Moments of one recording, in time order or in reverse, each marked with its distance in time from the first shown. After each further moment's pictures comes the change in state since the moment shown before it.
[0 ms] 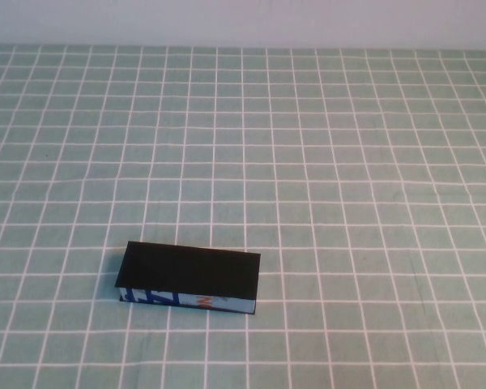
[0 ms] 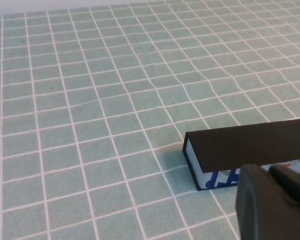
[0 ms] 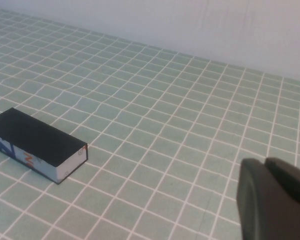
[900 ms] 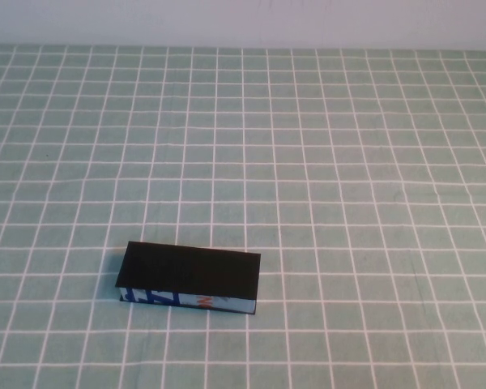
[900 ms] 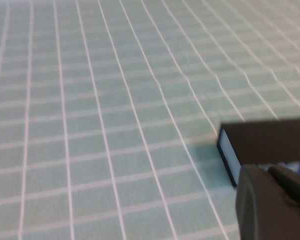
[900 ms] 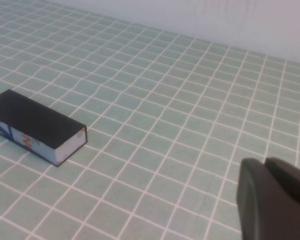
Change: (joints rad) right arm 0.000 0.000 0.020 0.002 0.025 0.000; left arm 0.101 -0.031 0.154 -0.003 -0.130 0.018
